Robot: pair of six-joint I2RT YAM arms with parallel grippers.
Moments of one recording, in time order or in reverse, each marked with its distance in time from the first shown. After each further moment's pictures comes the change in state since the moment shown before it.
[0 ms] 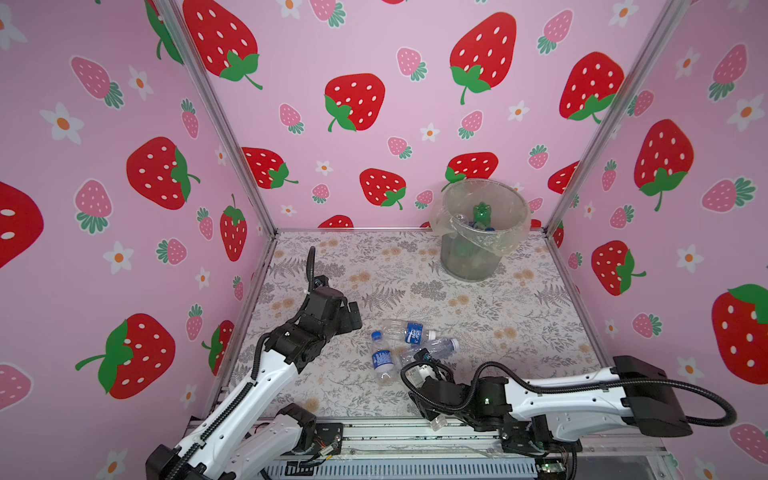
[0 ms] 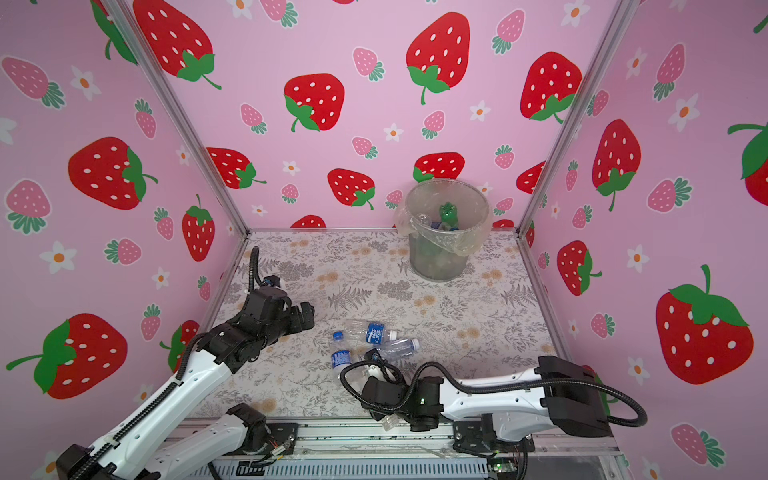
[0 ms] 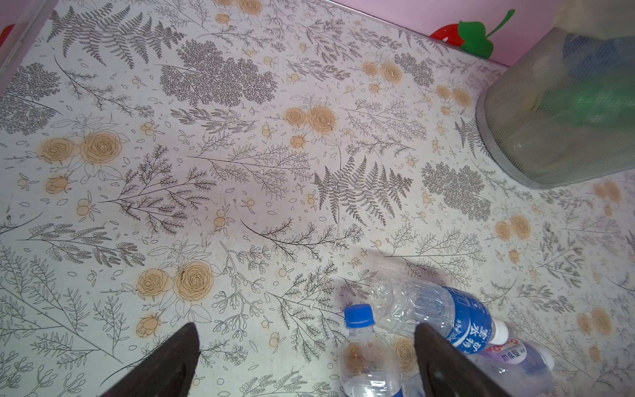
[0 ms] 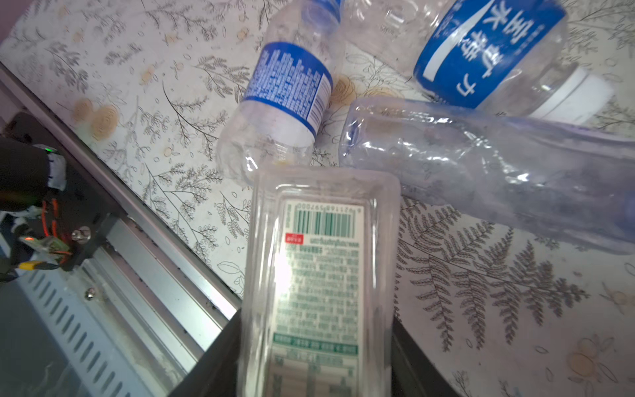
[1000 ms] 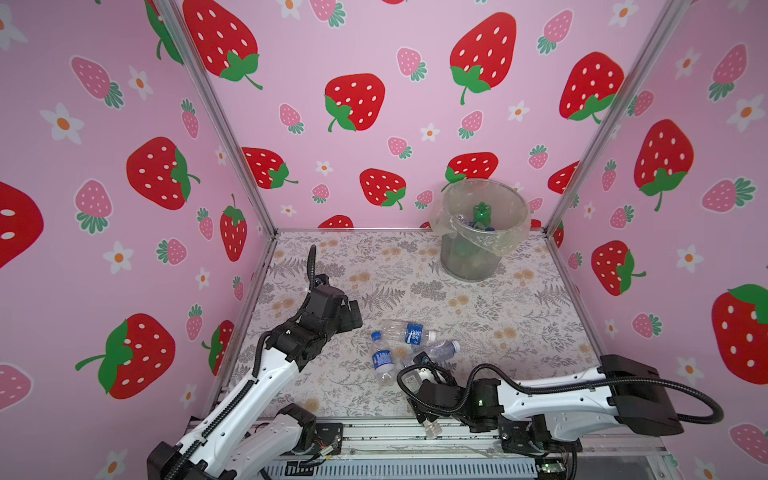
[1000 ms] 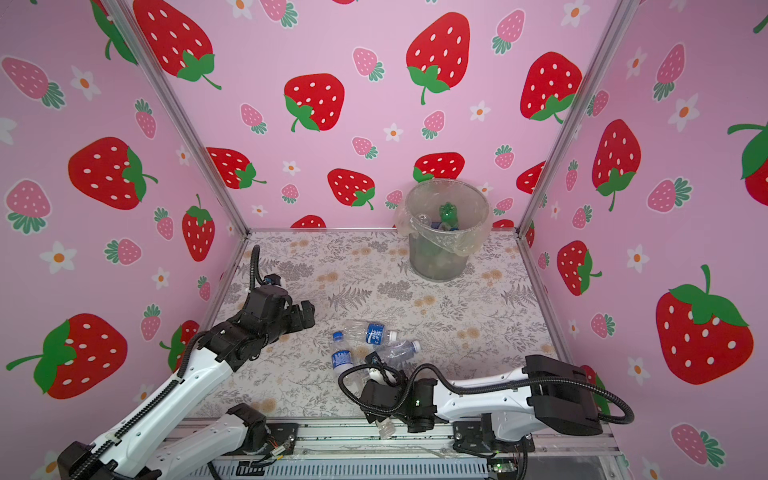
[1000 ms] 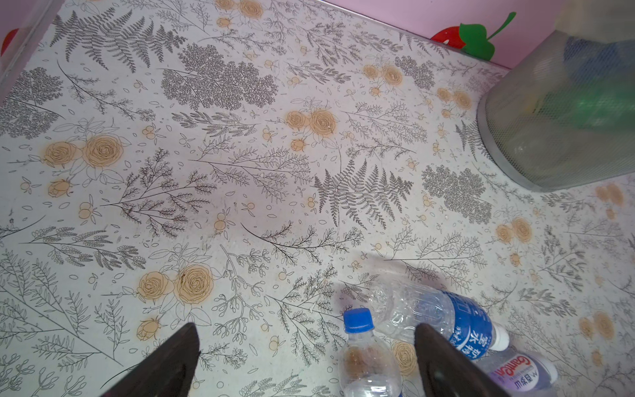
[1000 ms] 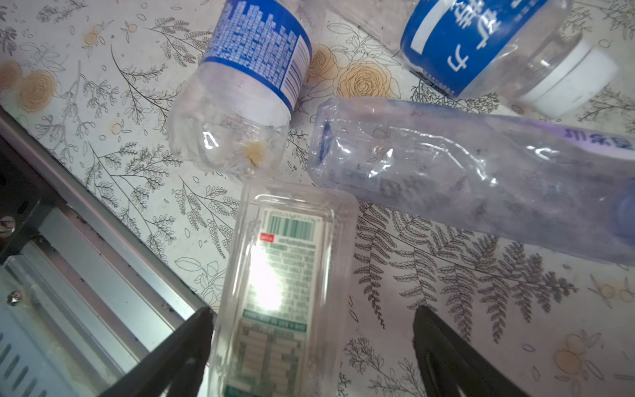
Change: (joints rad) left arm 0.000 0.015 0.013 0.002 -0.005 0.000; right arm 0.003 0.097 -0.022 0.028 0.013 -0.025
